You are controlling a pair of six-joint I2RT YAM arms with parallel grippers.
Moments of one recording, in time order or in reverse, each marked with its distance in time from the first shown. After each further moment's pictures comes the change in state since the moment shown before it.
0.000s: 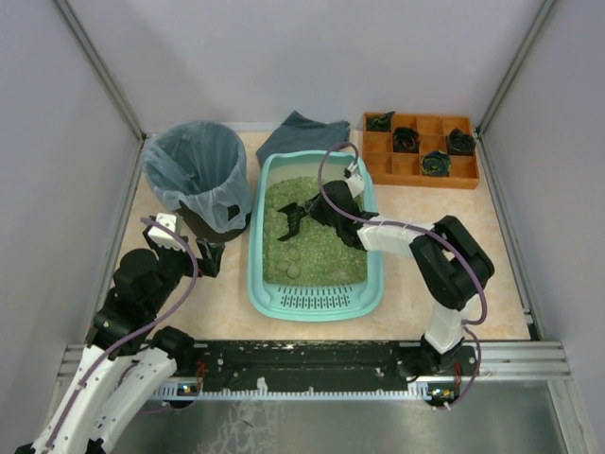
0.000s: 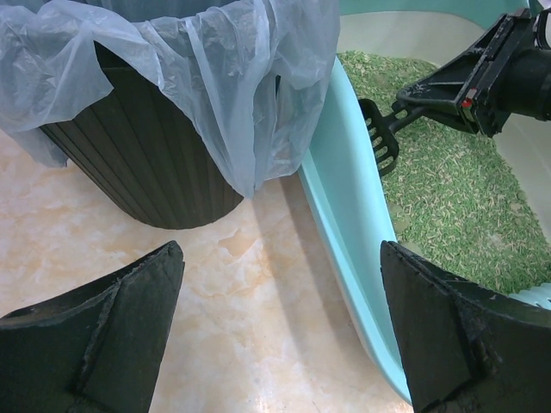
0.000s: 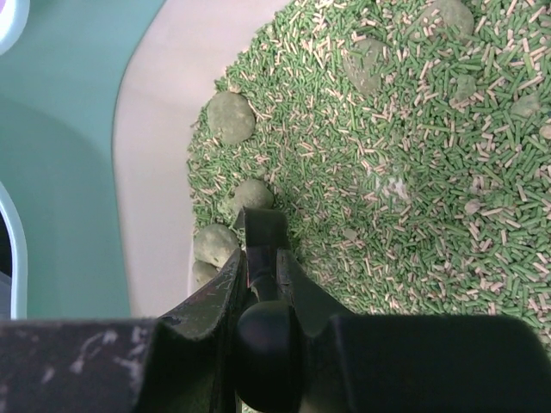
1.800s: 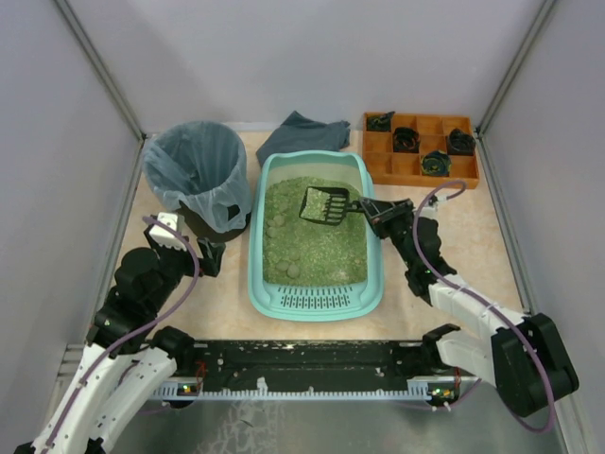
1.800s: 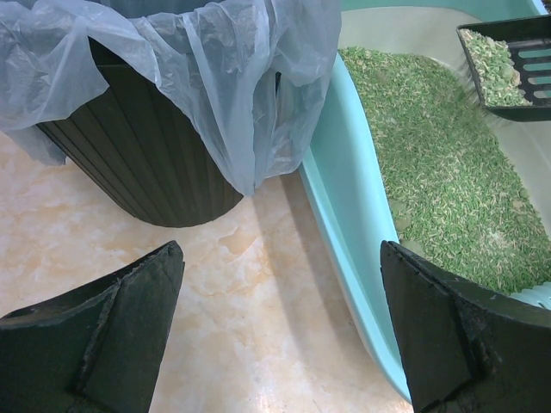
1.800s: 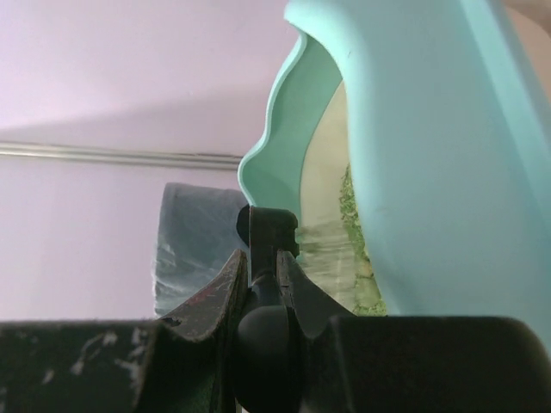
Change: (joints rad) left arm 0.000 0.010 0.000 0.000 0.000 0.000; right arm -0.270 -0.730 -0.626 0.353 -0.174 0.280
